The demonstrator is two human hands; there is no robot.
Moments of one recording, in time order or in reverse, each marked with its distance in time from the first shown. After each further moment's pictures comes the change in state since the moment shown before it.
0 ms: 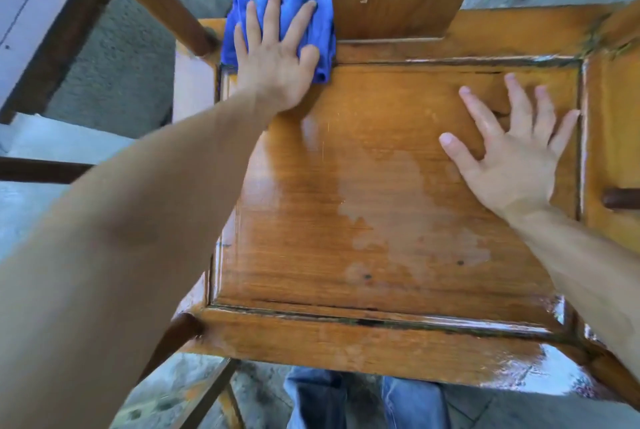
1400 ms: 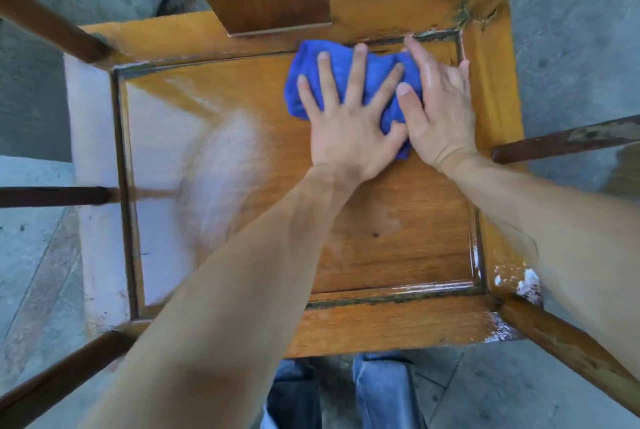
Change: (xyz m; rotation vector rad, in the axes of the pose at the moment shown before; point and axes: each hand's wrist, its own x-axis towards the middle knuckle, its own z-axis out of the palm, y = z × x) left_hand -0.115 0.200 0.066 0.065 0.007 0.325; right_hand 0.020 0.043 -0.015 0.370 0.026 -0.054
